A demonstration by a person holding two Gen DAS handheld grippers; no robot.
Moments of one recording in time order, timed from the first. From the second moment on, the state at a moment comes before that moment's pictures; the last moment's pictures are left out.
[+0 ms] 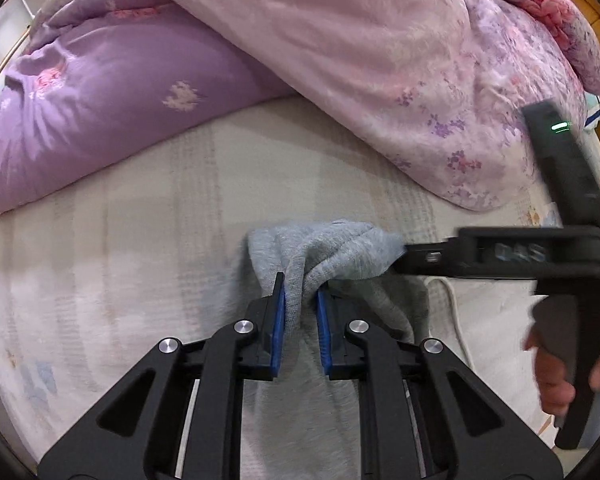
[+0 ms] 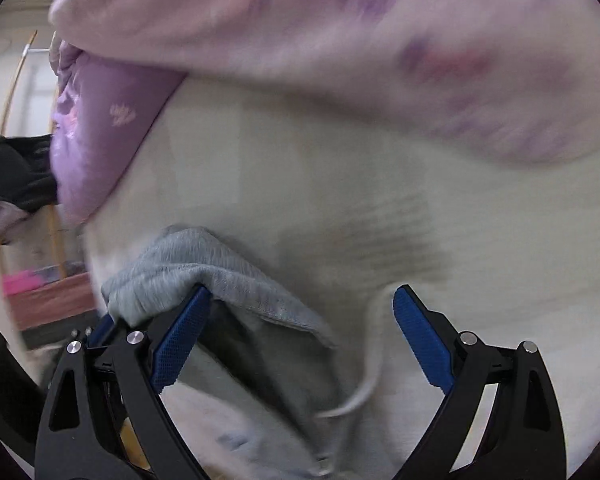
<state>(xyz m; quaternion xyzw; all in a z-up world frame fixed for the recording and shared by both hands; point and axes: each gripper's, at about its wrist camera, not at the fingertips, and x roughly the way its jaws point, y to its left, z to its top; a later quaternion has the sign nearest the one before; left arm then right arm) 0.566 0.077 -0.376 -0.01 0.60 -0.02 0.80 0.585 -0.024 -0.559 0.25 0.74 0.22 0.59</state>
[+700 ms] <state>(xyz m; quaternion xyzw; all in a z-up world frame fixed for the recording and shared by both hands) 0.546 0.122 -0.353 -0.04 0.59 -0.02 0.81 0.543 0.050 -0.524 0.07 0.68 0.33 0.66</state>
